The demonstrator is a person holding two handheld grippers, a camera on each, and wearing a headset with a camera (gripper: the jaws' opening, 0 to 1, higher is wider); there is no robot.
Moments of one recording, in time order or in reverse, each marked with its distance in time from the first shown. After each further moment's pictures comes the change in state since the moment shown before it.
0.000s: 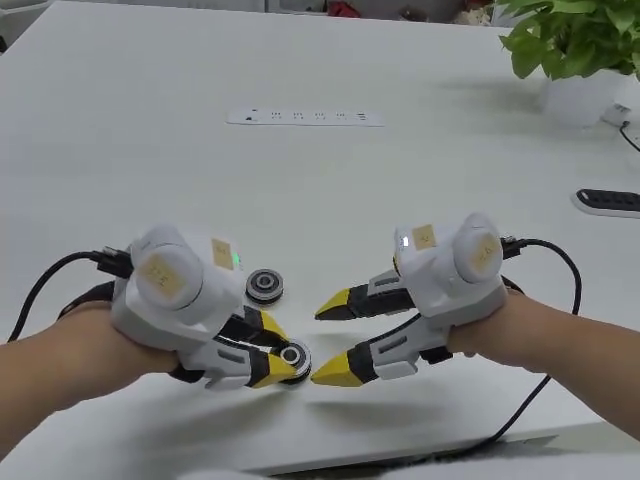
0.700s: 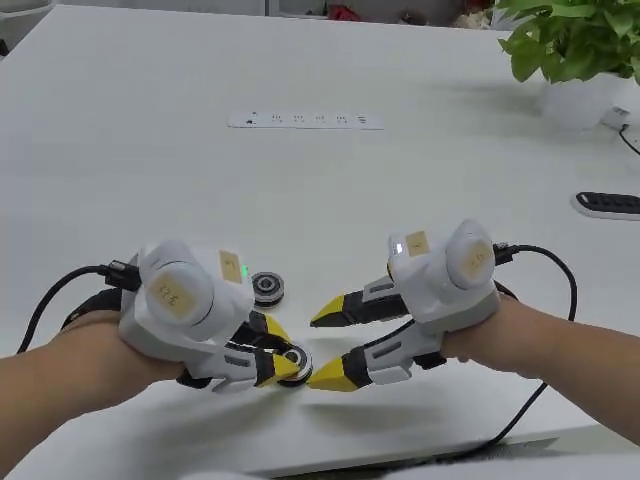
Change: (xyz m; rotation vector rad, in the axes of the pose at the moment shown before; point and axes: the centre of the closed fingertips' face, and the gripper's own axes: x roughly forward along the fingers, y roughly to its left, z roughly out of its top) left arm 0.001 0.002 0.001 0.046 0.005 0.047; right arm 0.008 0.004 0.001 0.018 -0.008 0.014
